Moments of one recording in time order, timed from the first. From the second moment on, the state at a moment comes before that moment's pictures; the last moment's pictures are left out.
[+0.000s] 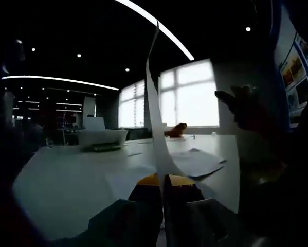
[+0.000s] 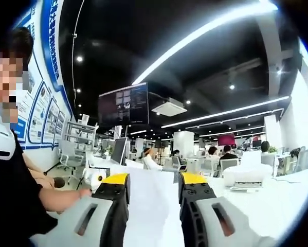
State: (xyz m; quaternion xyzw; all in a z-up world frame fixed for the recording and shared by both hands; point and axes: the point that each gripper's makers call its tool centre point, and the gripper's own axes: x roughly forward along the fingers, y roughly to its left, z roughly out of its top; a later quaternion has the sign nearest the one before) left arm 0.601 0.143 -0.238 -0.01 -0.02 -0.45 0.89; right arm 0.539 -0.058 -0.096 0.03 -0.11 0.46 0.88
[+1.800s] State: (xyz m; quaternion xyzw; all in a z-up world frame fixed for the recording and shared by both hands) left arm 0.617 0.169 -0.259 -0.10 -0.05 -0.48 0.87; right arm 0.559 -0.102 -0.164 -0.04 -0.02 0.35 0.93
